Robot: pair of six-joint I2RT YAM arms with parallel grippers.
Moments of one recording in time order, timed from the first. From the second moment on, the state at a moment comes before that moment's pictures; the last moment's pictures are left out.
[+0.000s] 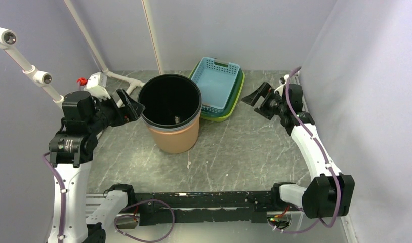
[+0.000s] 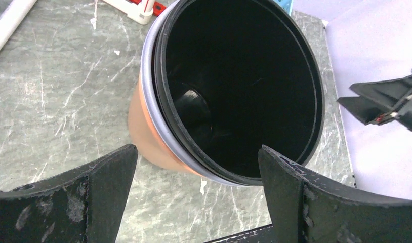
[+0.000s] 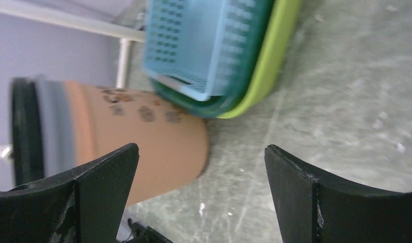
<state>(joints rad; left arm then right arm) -0.03 0.87 1.38 -0.92 0.27 -0.41 0.05 1.21 0.97 -0.32 -0.40 0.71</state>
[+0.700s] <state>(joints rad) -0.03 0.88 1.37 -0.96 0.26 -0.41 0.71 1.54 1.77 -0.82 -0.03 0.45</state>
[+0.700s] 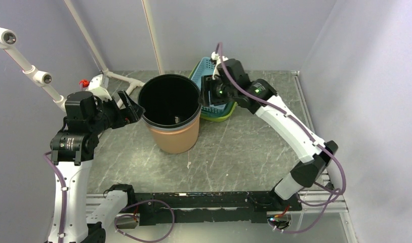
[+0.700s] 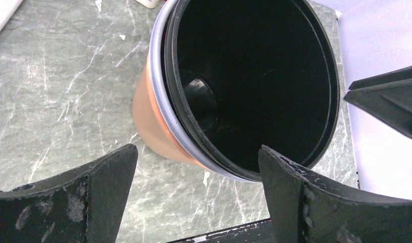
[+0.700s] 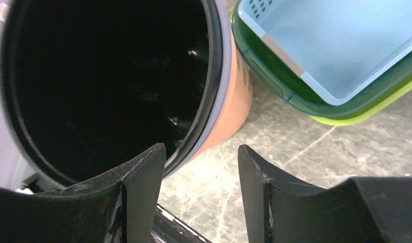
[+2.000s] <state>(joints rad) -0.03 0.85 1.36 -0.99 0.19 -0.42 0.88 1.84 2.14 -1.08 0.34 0.46</state>
